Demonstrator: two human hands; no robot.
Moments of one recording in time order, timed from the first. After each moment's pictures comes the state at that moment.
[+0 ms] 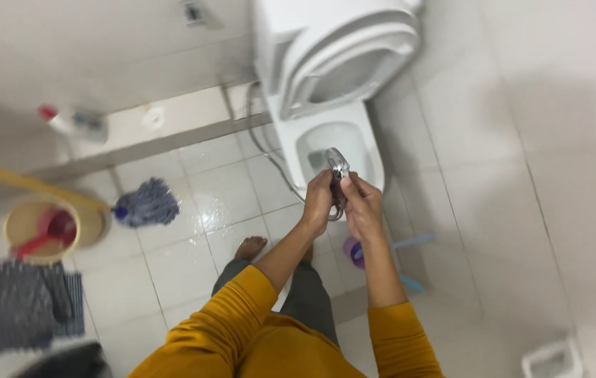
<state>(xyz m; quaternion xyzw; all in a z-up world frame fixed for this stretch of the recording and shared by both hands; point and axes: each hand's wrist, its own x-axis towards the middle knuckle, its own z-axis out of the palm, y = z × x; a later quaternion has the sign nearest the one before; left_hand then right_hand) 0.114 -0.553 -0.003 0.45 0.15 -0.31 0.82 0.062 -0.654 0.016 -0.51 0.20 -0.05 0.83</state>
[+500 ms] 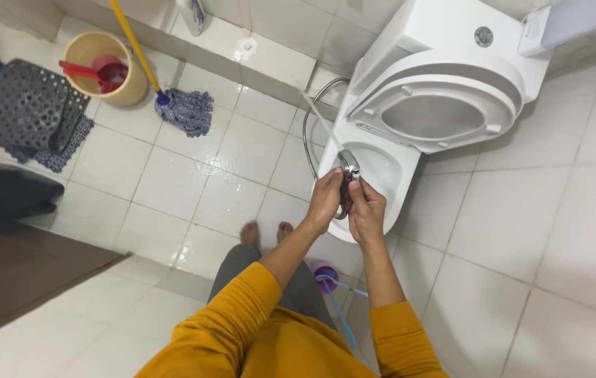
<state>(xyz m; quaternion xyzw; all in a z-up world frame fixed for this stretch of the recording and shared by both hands) 0.055 -0.572 -0.019 0.44 0.28 -0.04 0.85 0.065 -0.680 -0.006 -0.54 0.05 0.17 0.82</state>
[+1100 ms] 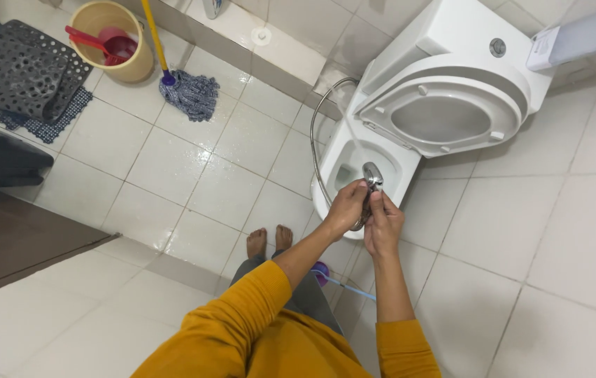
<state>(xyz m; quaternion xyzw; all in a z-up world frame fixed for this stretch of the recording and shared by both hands) 0.005 -0.584 0.010 0.47 0.22 -0.08 0.85 0.015 -0.699 0.013 -0.57 0.08 0.14 0.80</state>
